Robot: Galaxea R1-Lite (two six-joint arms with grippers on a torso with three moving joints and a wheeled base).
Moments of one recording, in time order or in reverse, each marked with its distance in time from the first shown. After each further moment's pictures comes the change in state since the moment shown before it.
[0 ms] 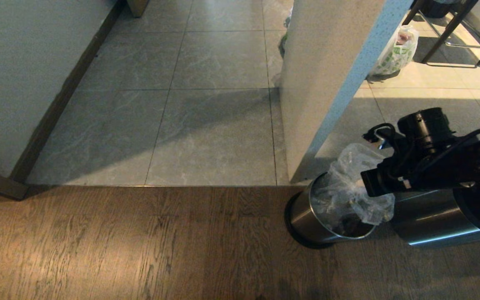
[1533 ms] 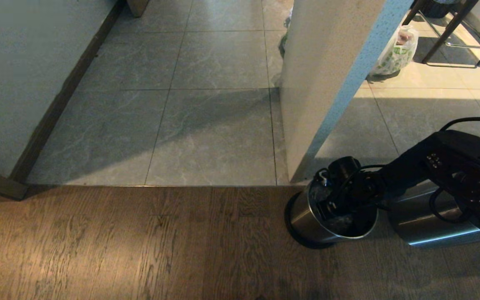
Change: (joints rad) left arm 0.000 0.000 0.000 0.000 0.000 0.000; right arm 0.024 0.647 -0.307 -0.058 0.004 -0.019
